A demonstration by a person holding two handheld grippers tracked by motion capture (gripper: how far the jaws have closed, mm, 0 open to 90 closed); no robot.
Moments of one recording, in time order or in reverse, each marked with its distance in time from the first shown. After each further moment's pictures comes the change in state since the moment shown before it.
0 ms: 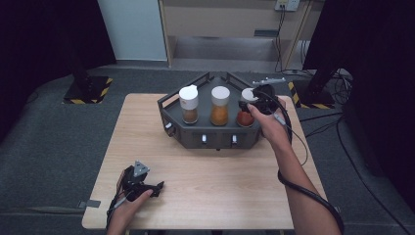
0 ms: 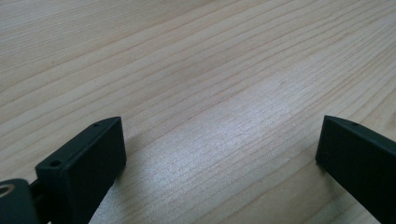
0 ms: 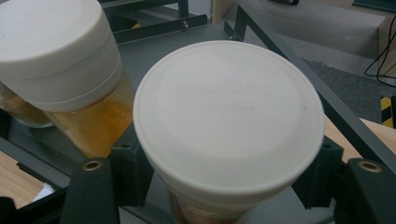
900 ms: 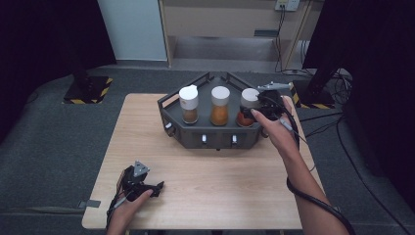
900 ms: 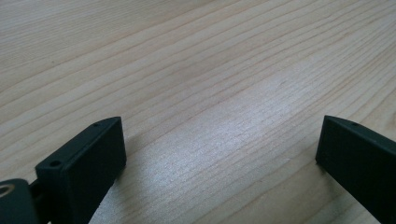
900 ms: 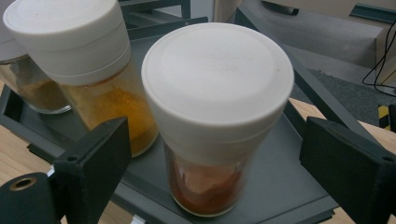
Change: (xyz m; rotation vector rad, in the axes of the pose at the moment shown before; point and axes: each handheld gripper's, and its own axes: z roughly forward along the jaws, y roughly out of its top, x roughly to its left) left arm 0.000 0.000 0.000 0.000 0.000 0.000; right arm -0.004 -0.019 -0.020 -0.037 0.007 -0.022
